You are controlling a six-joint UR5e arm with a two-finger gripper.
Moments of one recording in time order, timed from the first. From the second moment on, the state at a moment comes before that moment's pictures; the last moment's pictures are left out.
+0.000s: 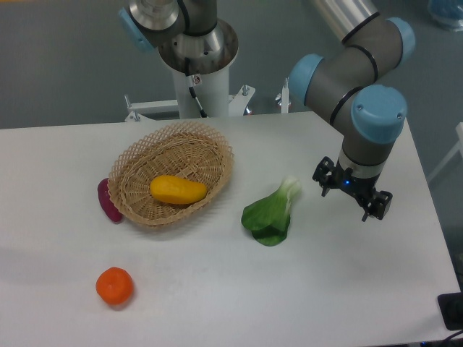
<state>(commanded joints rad) 2.66 -2.00 -1.51 -1.12 1.58 1.38</state>
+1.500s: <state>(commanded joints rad) 2.66 -1.90 -1.65 -1.11 1.41 1.24</state>
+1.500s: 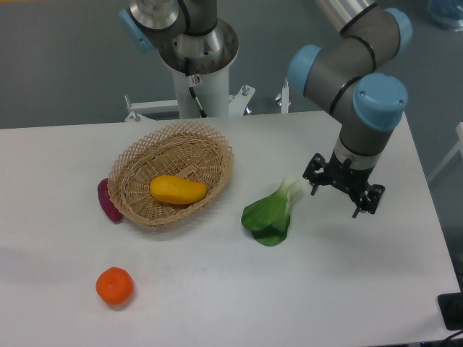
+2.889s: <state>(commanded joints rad) 2.30 -1.80 -1.86 -1.09 1.42 1.38</state>
